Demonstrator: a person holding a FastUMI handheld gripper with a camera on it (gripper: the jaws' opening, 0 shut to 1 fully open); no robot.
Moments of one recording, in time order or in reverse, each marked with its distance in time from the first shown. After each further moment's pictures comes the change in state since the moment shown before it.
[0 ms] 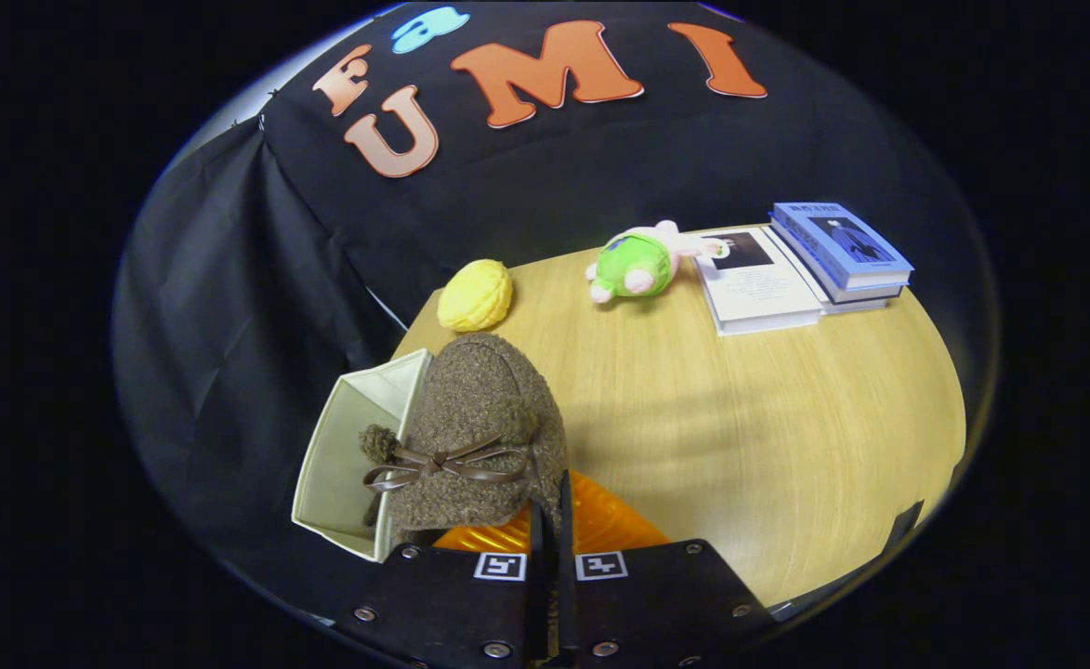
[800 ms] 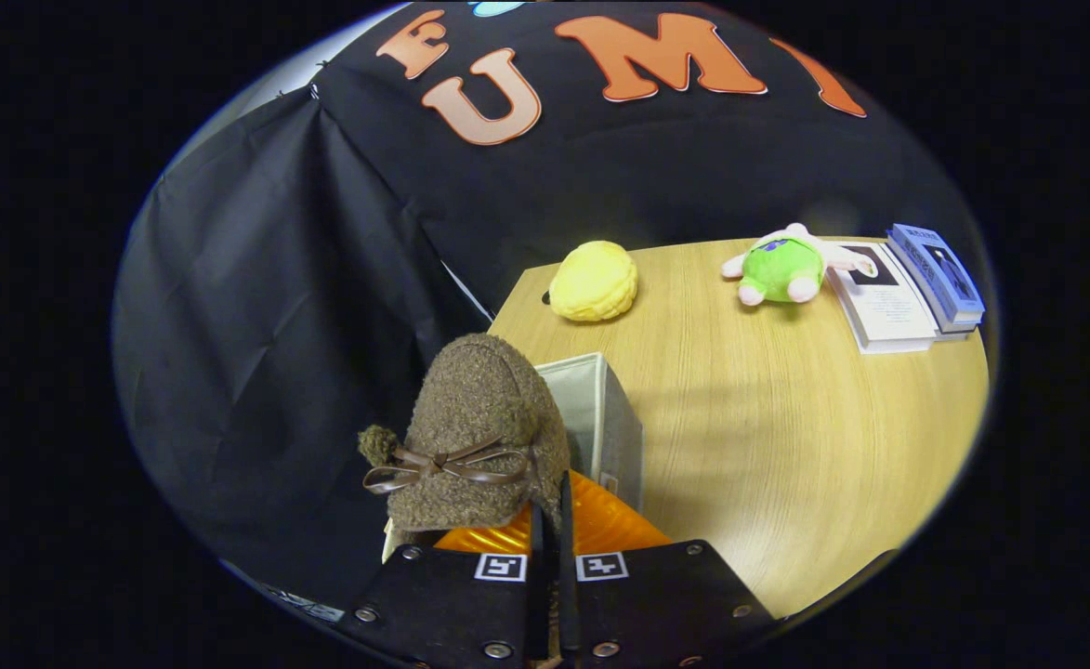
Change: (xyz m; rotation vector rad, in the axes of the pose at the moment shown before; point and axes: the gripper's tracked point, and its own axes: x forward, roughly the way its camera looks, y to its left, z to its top) arm 0.058 0.152 -0.003 -0.071 0.077 0.143
